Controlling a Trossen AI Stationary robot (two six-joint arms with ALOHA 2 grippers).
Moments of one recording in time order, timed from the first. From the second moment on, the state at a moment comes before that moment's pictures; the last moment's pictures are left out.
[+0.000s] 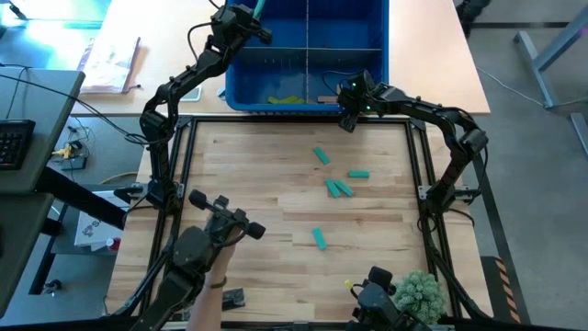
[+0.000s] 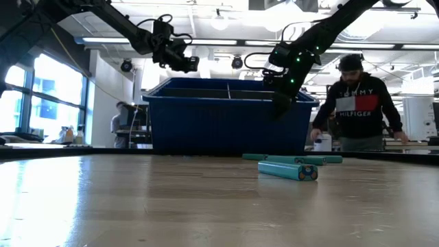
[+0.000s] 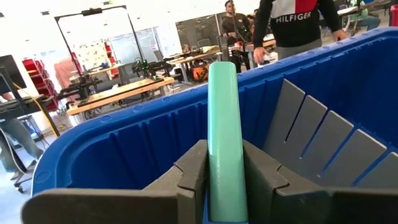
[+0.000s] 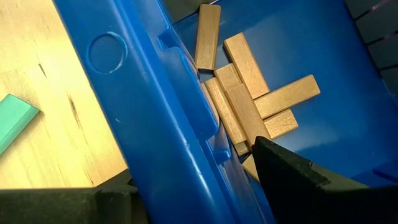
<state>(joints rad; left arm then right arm) 1.04 2.03 1.83 0.23 -0.12 0.25 -0.82 1.75 1.29 -0.46 0.05 -0.50</state>
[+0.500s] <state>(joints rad) 1.04 2.03 1.83 0.19 -0.10 0.28 -0.82 1.75 1.29 -0.46 0.05 -0.50</state>
